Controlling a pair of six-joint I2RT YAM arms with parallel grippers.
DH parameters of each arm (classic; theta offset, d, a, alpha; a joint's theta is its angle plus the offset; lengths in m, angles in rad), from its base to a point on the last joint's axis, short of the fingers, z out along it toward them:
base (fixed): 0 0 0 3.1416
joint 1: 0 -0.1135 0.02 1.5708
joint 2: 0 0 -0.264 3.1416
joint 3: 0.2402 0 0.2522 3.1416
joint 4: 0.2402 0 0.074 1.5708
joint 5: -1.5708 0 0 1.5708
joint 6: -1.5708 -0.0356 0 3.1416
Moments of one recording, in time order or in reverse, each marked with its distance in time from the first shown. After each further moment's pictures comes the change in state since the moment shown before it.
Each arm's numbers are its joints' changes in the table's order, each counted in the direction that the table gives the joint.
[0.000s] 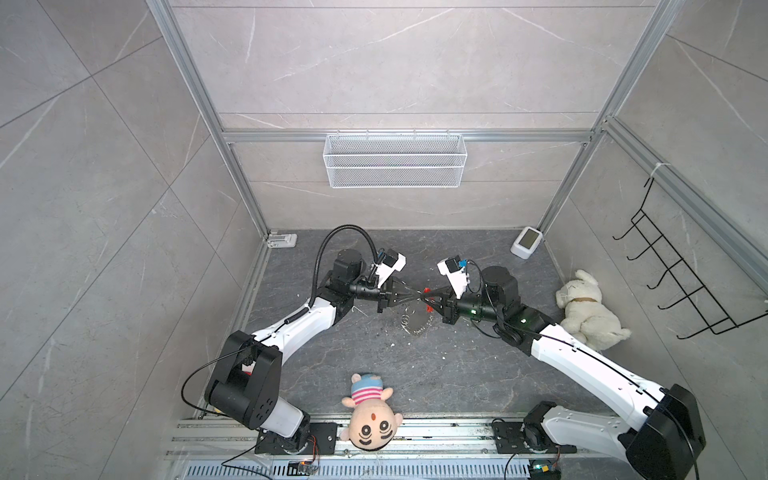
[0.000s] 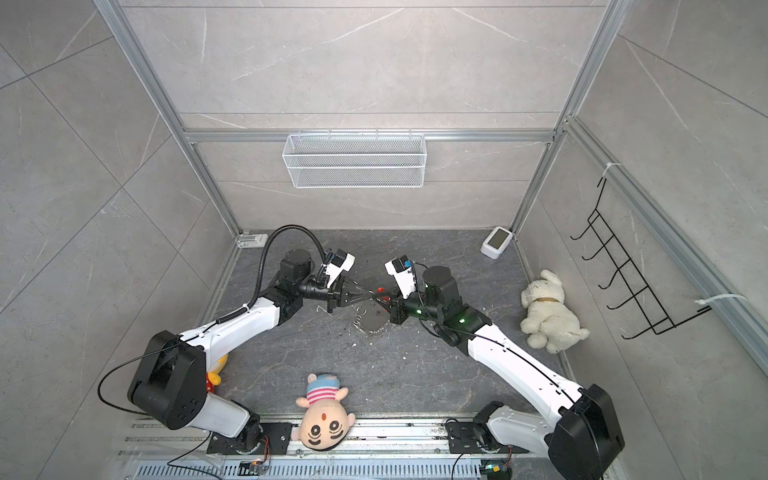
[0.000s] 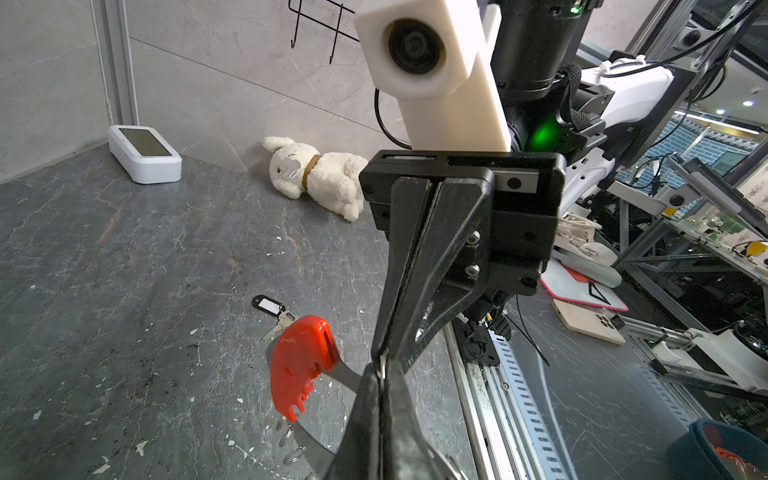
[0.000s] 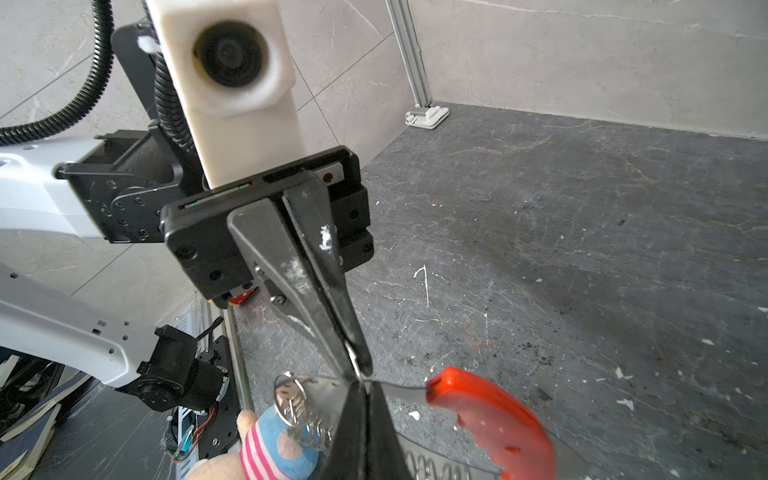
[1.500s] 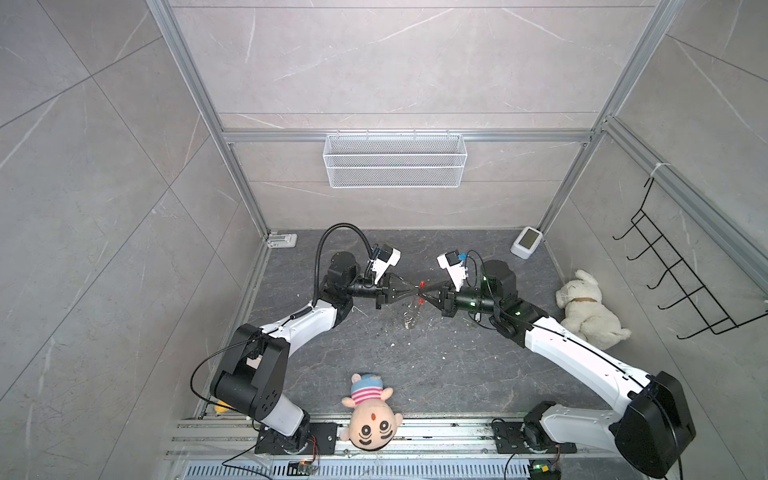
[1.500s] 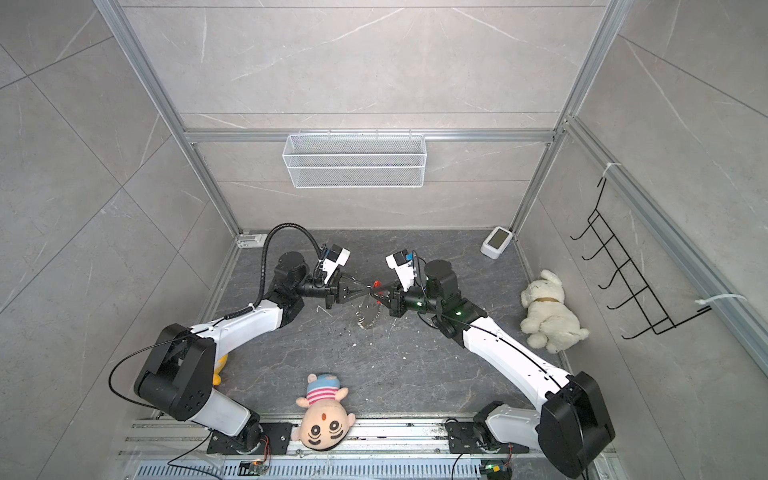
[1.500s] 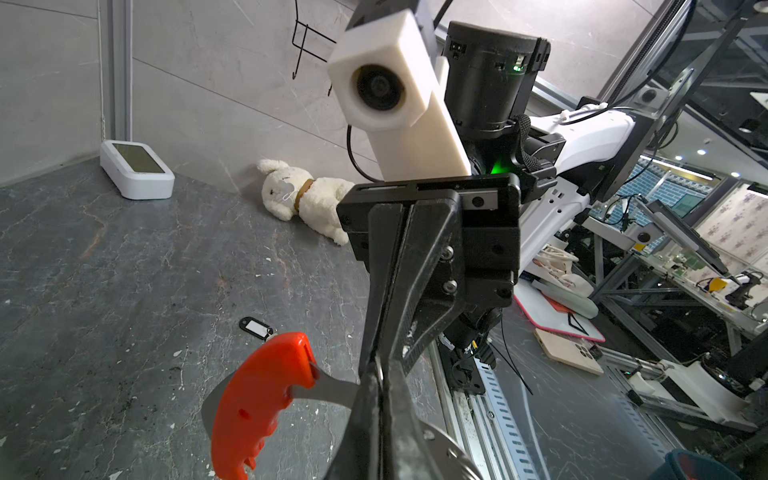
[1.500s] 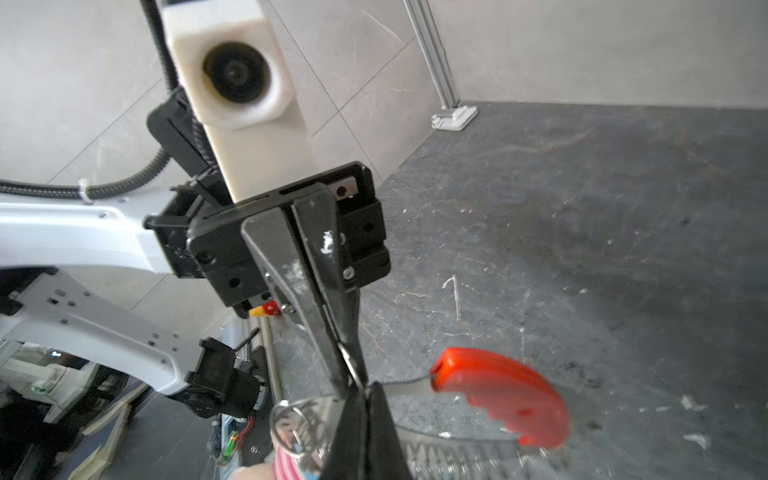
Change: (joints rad) left arm -0.022 0.053 -0.061 -0.363 -0.051 0.298; right arm 0.047 0.081 0.014 -0.110 0.159 -0.107
